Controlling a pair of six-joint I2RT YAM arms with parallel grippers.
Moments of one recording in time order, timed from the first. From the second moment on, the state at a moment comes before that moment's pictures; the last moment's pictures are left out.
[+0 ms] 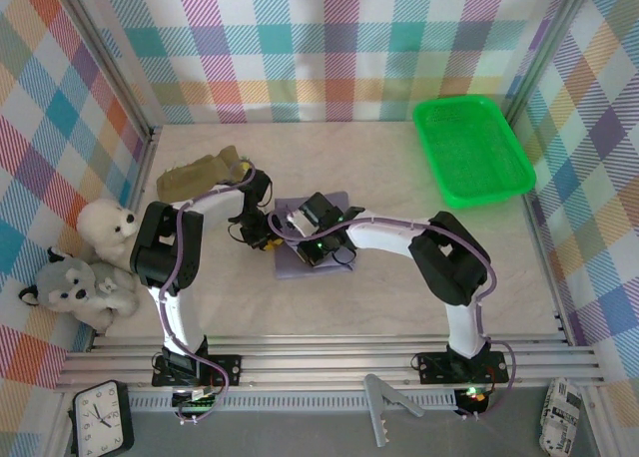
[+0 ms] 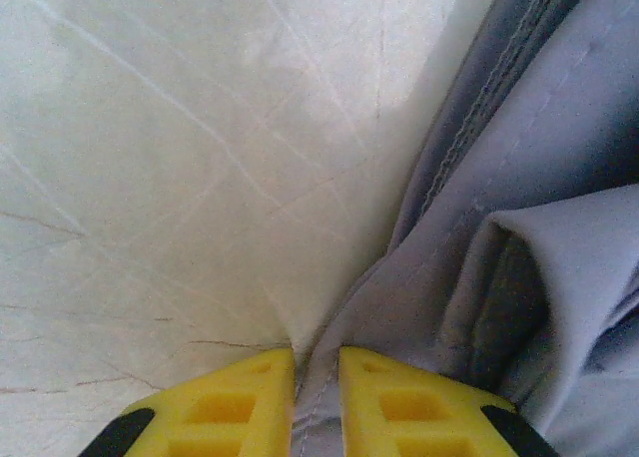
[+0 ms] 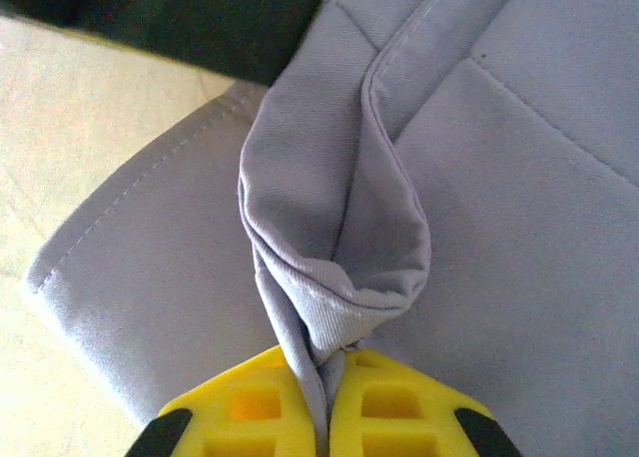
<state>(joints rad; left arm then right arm) -0.32 1.91 1.23 -0.76 0.30 -0.76 0.86 1.96 1.30 -0.41 -0.21 0.06</state>
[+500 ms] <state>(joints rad) -0.25 1.76 1.32 -0.89 0.18 -0.71 0.82 1.86 1.38 -0.58 -0.34 0.03</state>
